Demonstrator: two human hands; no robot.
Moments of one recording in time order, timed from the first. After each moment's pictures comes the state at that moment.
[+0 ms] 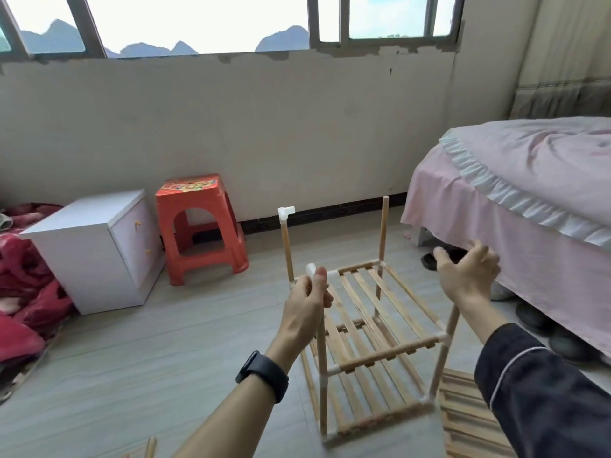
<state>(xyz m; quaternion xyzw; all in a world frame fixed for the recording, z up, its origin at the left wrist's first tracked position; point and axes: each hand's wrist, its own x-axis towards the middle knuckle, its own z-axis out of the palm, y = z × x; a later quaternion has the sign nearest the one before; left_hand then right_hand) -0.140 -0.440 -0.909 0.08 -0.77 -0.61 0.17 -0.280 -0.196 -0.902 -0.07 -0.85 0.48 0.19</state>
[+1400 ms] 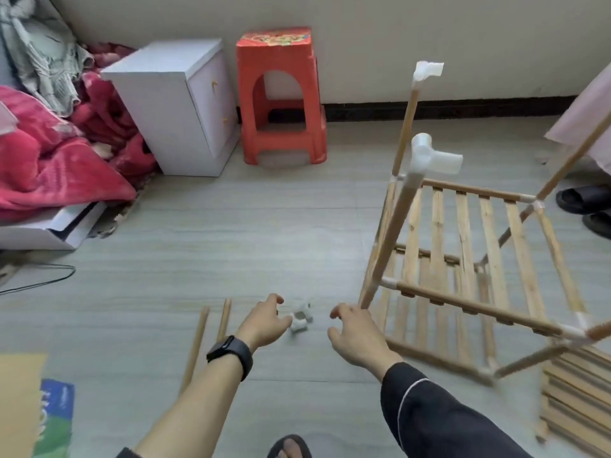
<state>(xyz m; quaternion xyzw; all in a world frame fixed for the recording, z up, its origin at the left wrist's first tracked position) -0.017 -0.667 -1.155 0.35 -0.86 -0.35 -0.15 -0.122 -0.476 -1.155 0.31 -0.89 0.19 -0.27</state>
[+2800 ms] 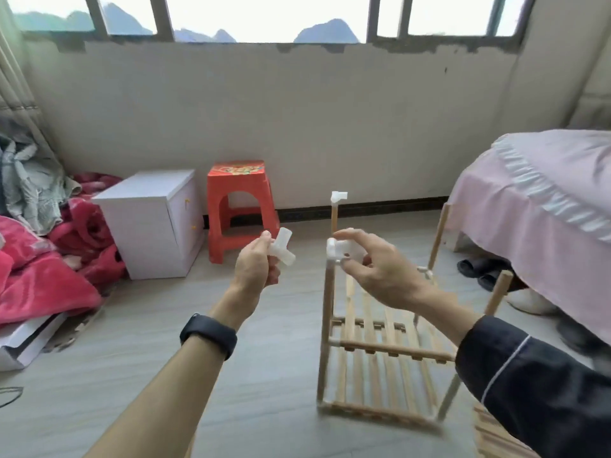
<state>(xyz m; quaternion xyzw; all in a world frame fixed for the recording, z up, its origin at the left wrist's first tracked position) -0.053 -0.598 -0.858 0.20 -0.64 -0.71 0.24 -0.132 -0.378 -0.835 0.42 -0.82 0.39 0.03</state>
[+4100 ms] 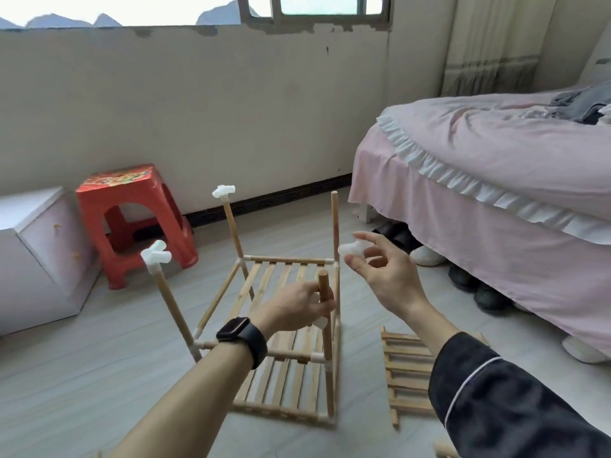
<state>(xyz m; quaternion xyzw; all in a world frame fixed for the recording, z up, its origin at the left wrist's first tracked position) -0.179 -0.371 -0.916 -0.09 -0.93 -0.35 -0.11 -0.205 -0.170 -0.904 0.16 -0.81 0.55 0.14</state>
